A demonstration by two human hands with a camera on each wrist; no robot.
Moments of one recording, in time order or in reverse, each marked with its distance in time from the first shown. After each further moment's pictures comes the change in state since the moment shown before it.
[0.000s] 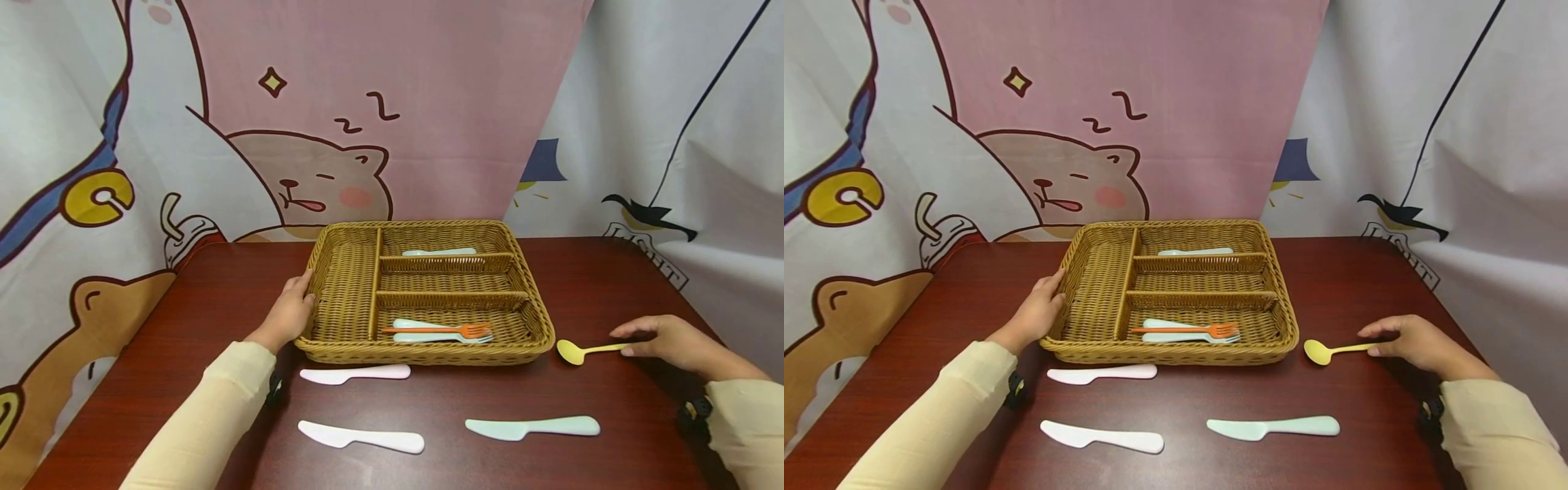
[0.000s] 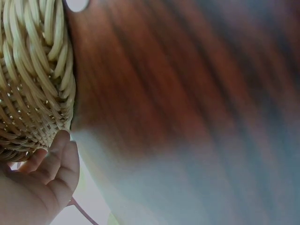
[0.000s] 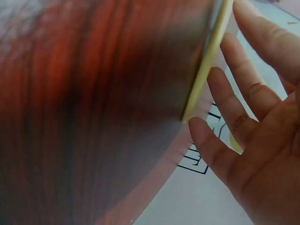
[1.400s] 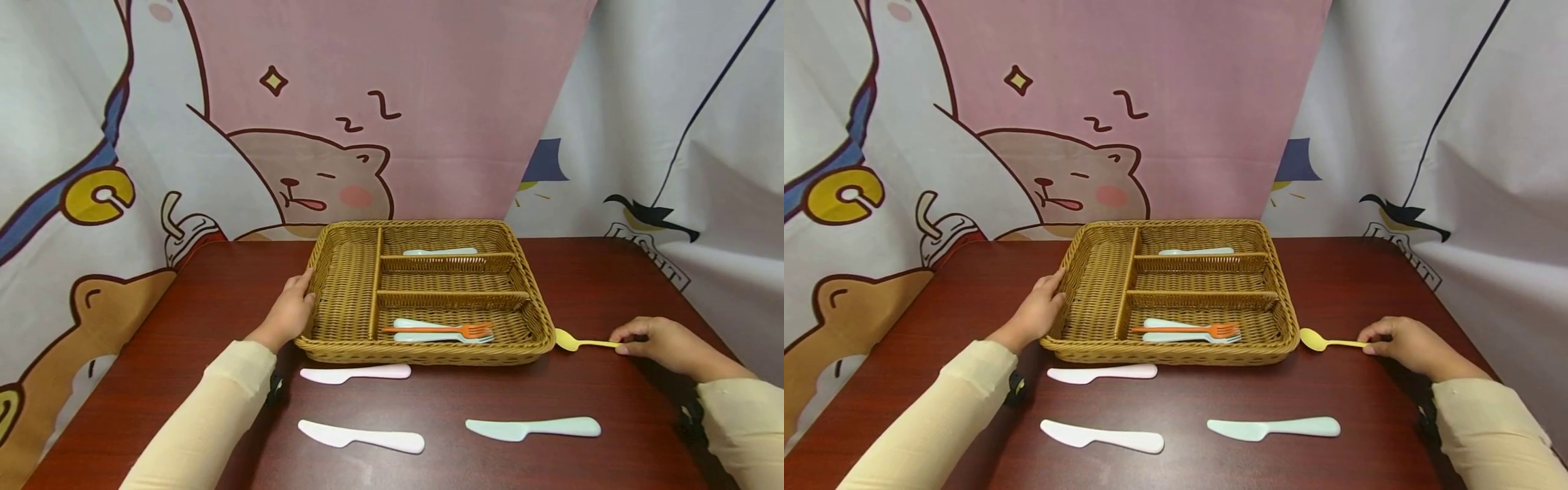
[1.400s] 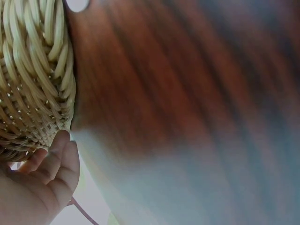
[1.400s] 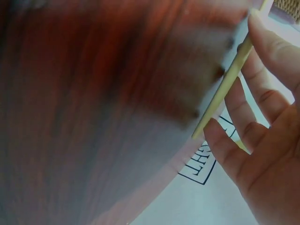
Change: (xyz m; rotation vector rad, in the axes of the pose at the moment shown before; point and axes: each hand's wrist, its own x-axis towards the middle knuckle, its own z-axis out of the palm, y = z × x) left_hand 0.000 0.001 0.000 -0.004 0.008 -0.010; right_hand 0.004 -0.004 0.012 -0.100 0.050 -0.096
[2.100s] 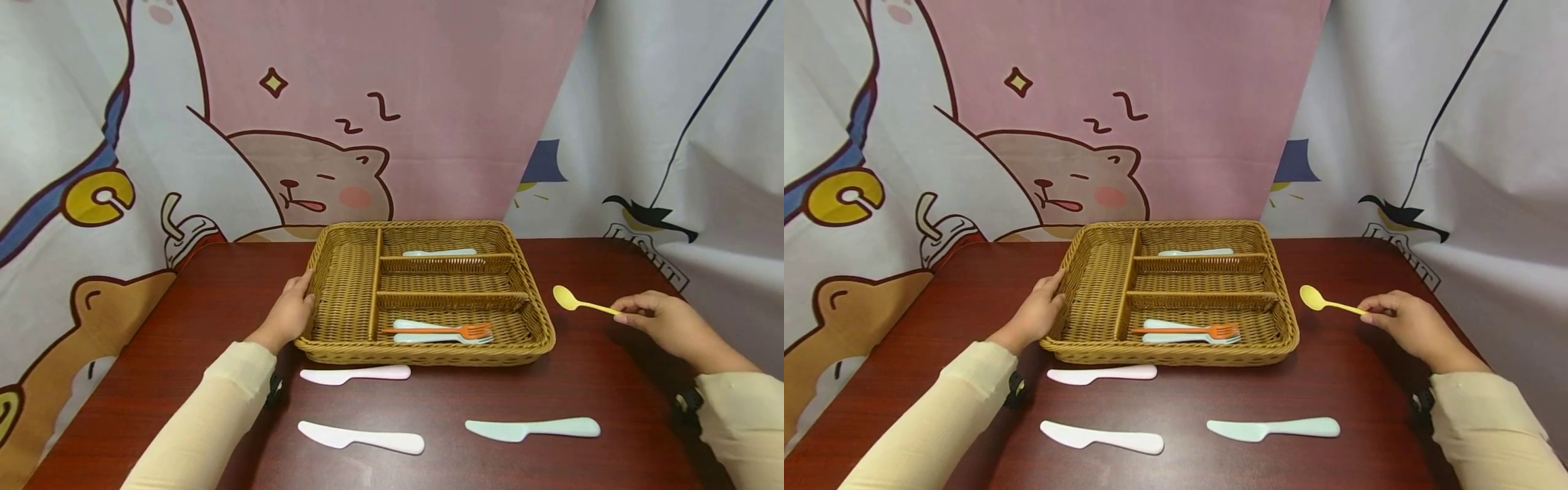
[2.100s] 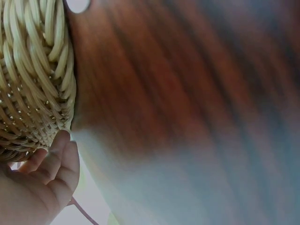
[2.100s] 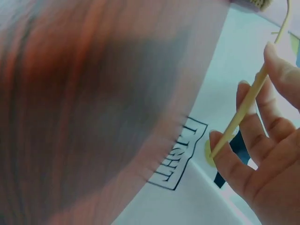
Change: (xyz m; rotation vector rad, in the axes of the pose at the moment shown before) left_hand -0.002 0.000 -0.001 0.014 0.003 0.009; right_hand 0.014 -0.016 -0.019 -0.052 0.282 0.005
